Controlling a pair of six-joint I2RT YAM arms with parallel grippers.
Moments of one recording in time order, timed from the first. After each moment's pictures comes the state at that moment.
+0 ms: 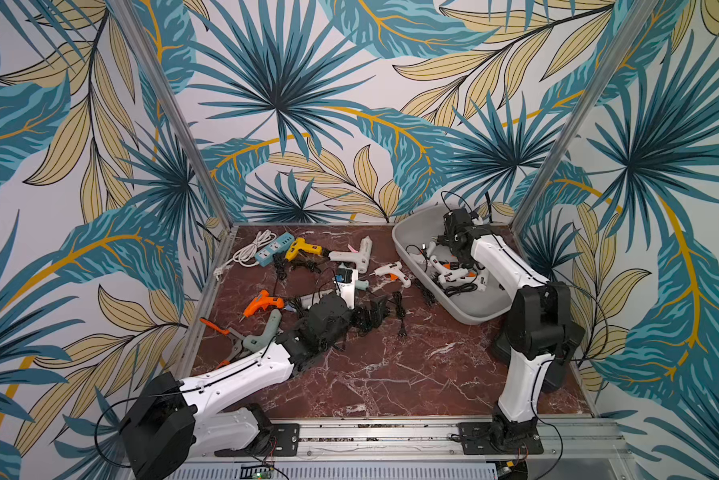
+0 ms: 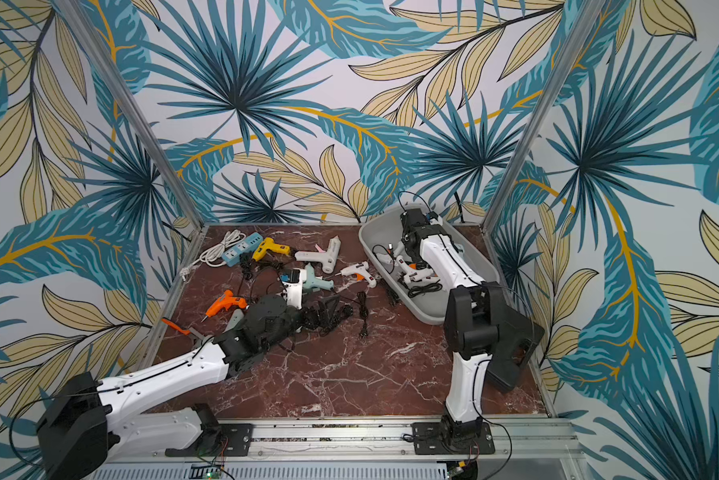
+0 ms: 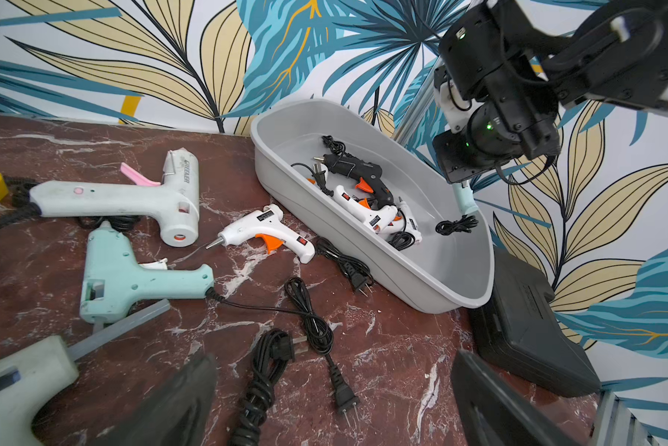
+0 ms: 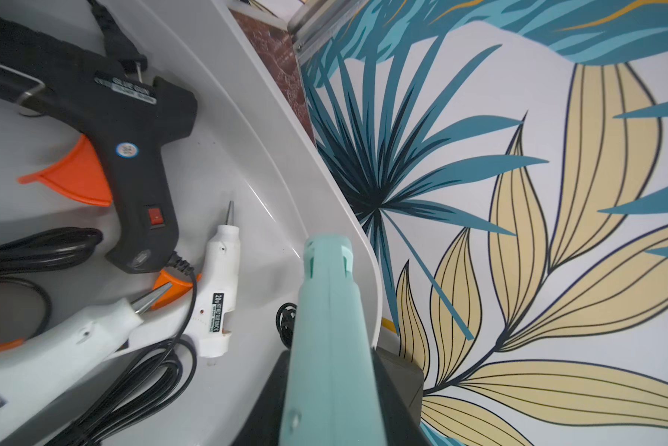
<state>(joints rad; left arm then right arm) -0.81 1.19 0.69 0.23 -0.16 -0.51 0.15 2.01 1.74 -0.91 0.96 0.07</state>
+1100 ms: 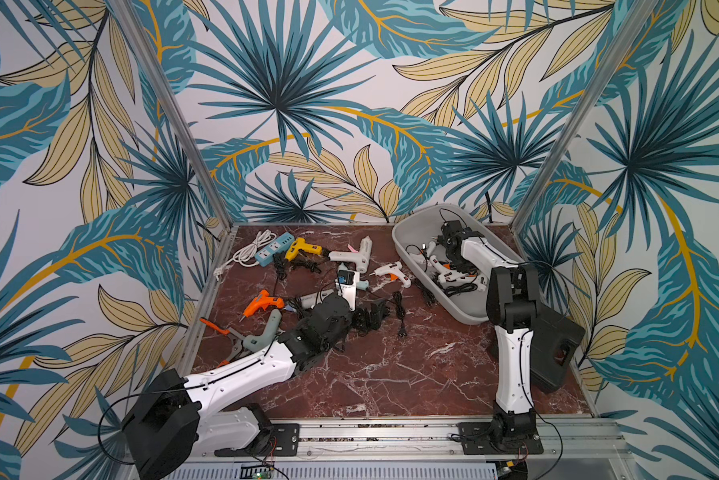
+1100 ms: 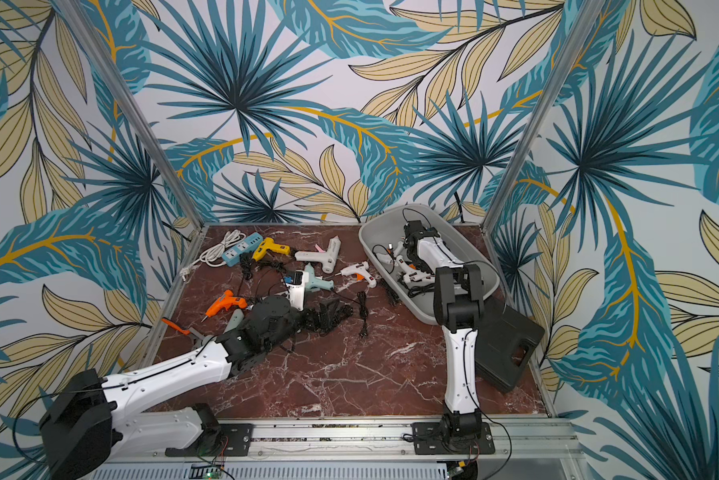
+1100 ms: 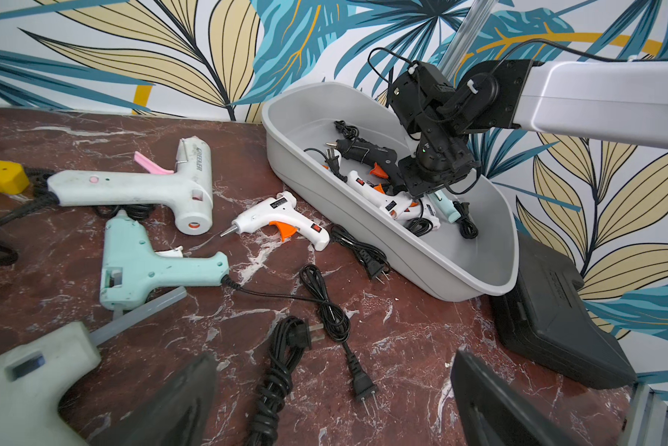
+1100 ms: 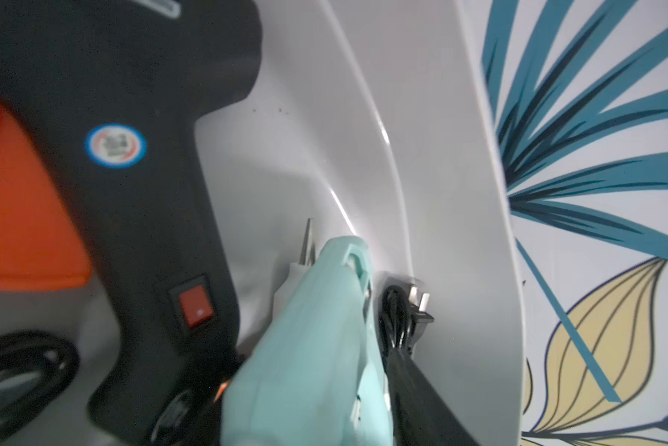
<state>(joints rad) -0.81 1.21 0.69 0.19 -0.19 -0.48 0.09 2.32 1.88 -0.87 0.83 0.13</state>
